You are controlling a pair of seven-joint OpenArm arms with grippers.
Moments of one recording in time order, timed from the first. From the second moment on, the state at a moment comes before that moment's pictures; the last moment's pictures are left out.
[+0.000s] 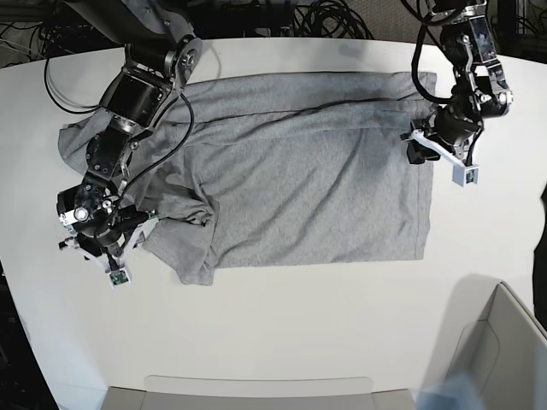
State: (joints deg) left arm 12.7 -12.6 -22.6 100.4 -32.7 -11.6 60.2; right arm 22.5 -3.6 28.6 85.1 -25.9 44.4 -55.4
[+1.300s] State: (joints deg) left arm 13.9 -11.2 -20.3 100.4 -32.9 -11.8 60.2; right arm 49.3 10.9 31.8 31.2 -25.9 36.1 -30.6
